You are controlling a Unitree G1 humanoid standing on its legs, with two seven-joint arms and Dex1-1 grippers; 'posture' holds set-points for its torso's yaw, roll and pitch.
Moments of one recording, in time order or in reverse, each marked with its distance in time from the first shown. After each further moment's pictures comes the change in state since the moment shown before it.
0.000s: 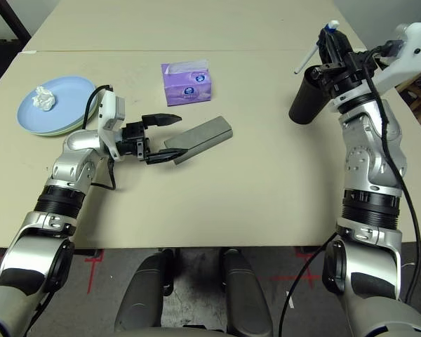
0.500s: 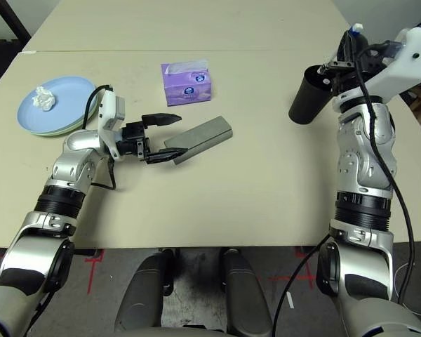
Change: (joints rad) left arm 0.000 0.000 0.000 0.000 0.000 0.000 0.002; right arm 0.037 0.002 0.000 -0.018 -0.032 0.177 -0.174
